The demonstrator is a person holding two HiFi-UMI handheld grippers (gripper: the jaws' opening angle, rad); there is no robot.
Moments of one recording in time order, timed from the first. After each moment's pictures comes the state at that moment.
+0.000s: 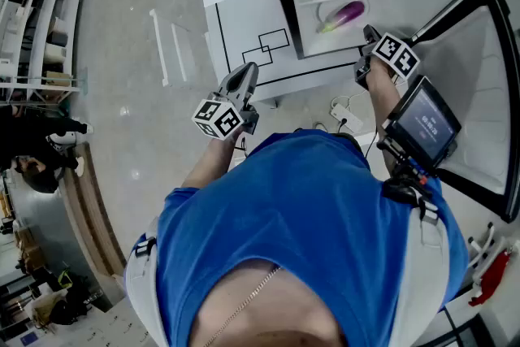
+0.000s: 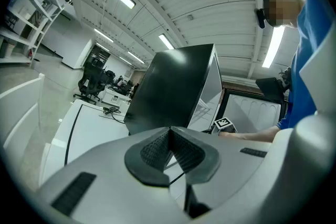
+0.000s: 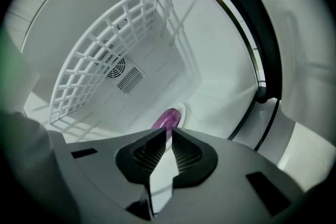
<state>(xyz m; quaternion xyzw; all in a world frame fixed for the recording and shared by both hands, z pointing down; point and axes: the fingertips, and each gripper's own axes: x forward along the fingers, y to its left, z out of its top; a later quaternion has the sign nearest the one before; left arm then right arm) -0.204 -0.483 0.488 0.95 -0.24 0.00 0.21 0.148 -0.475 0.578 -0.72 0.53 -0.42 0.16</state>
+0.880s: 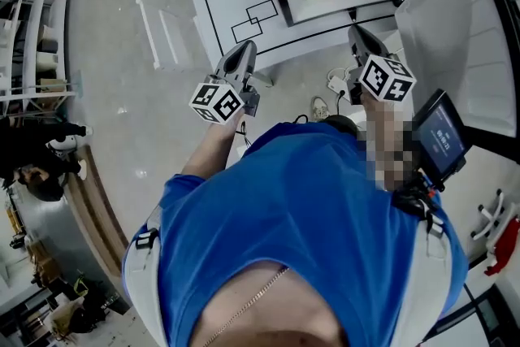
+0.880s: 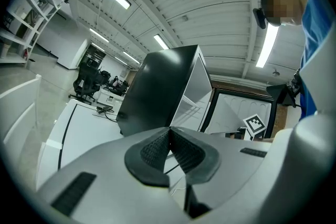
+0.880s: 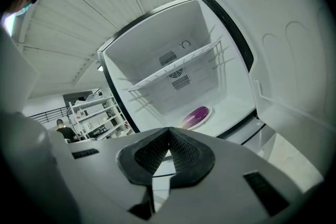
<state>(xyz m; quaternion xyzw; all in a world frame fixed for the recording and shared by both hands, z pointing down) -0.199 -0.440 0.476 0.95 -0.22 0.00 0.21 0.036 -0.362 0.502 -0.70 0.66 -0.27 0.09</state>
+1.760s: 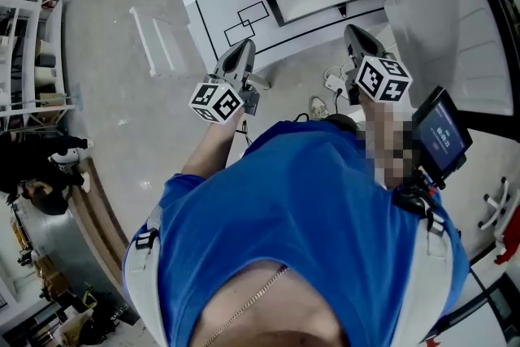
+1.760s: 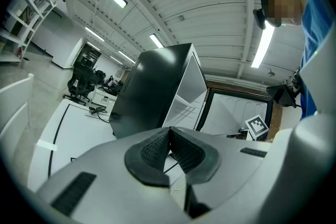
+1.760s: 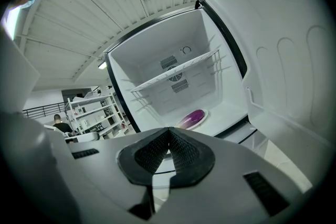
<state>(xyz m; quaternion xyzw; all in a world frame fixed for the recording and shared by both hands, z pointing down) -0.192 -0.423 0.464 0.96 -0.20 -0.01 0.20 0.028 -0.332 0.491 -0.71 0.65 -0.25 0.08</state>
